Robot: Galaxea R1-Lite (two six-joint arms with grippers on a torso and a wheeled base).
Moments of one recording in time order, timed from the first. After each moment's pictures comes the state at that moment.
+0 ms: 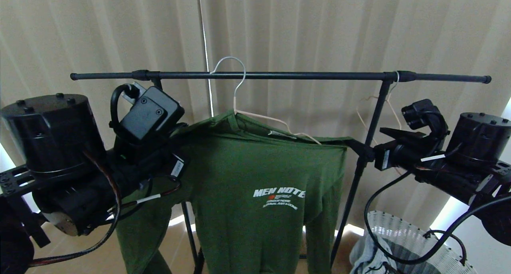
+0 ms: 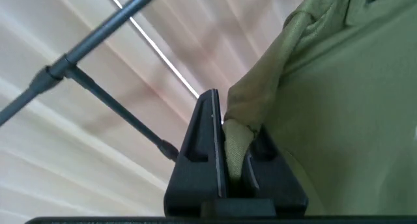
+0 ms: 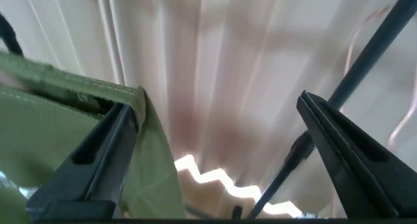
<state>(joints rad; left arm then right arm) -0.55 1.50 -0.67 -0.74 0.25 0.55 0.20 1.72 -0.62 -0.96 0.10 -0.05</state>
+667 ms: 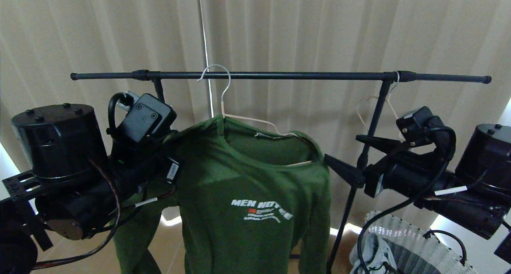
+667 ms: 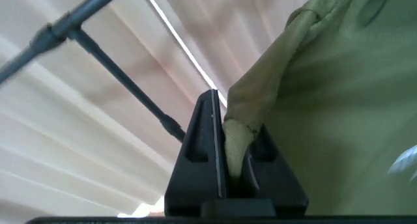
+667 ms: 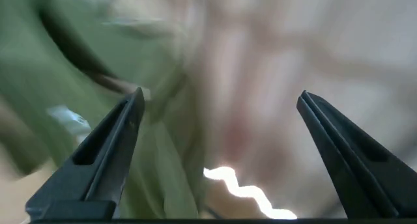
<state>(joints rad) -0.53 1.52 -0.64 -0.74 0.32 0.46 0.47 1.57 -0.50 -0.96 0.10 -0.05</state>
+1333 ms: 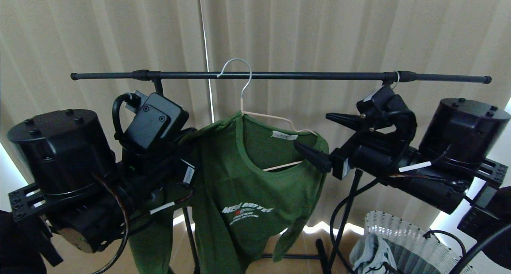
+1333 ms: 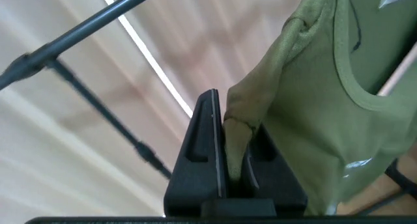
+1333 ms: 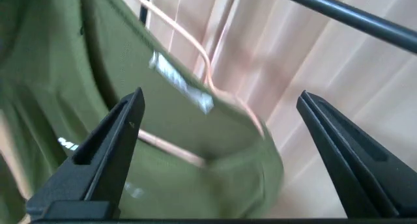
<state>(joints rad) -0.64 1.53 -0.61 -0.87 0.31 0.44 0.57 1.67 -0.73 -0.90 0.09 -0.21</state>
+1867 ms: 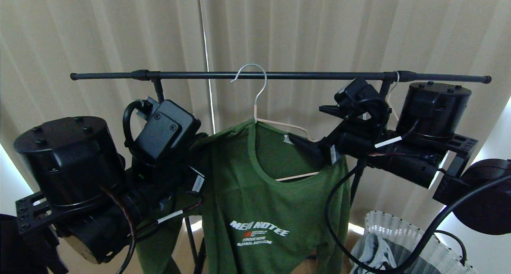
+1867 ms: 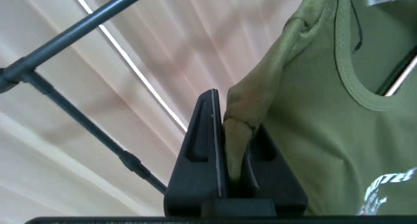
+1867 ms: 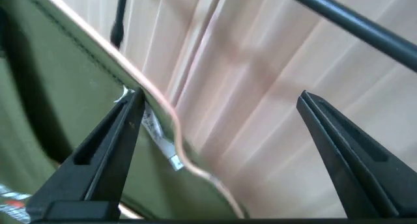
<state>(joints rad) -0.70 1.54 -0.60 -0.88 0.31 0.44 0.54 1.74 -0.89 -0.74 0.09 -0.30</state>
